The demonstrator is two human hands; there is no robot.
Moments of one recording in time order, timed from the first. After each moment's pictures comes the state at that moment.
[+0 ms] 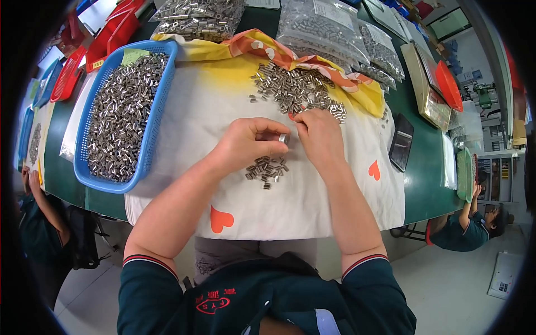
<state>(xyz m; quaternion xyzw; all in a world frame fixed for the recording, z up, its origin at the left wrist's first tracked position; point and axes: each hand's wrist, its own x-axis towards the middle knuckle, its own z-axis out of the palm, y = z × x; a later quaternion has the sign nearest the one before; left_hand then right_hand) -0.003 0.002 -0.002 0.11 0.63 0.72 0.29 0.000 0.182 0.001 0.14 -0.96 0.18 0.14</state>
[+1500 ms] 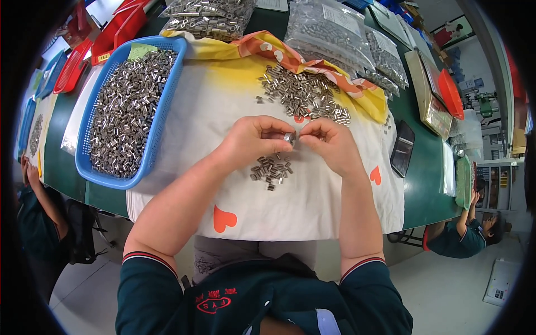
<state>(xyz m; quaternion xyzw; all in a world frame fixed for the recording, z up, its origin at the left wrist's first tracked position) -0.006 -0.001 -0.004 0.10 0.59 0.75 0.28 0.011 0.192 0.023 0.05 -0.78 0.61 -0.11</state>
